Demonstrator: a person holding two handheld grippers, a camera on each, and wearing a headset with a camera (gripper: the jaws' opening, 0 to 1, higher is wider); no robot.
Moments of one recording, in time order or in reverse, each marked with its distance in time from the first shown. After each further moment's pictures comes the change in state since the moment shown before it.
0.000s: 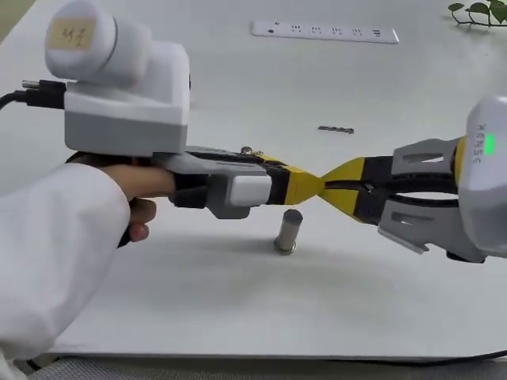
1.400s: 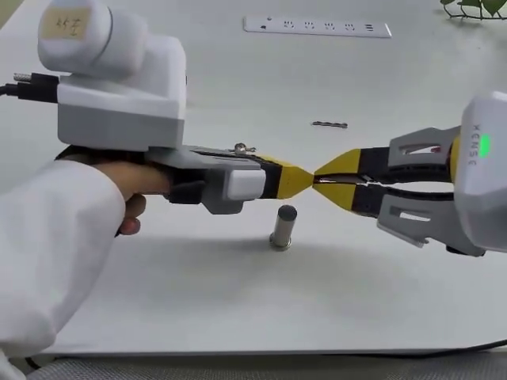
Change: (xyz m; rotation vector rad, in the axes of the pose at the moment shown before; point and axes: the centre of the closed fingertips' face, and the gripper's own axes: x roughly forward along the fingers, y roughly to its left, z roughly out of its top) left arm -0.002 -0.003 0.000 -0.018 0.025 0.011; right arm -0.002 -0.003 0.002 -0.071 0.010 -0.002
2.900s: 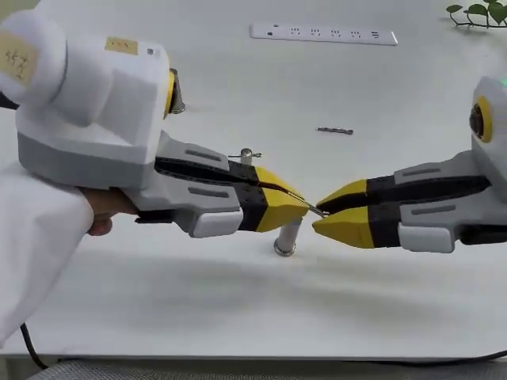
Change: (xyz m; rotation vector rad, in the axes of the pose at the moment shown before) left arm -0.018 -0.024 -0.017 0.425 0.059 -0.151; right arm -0.003 0.034 0.006 0.692 -0.189 0.402
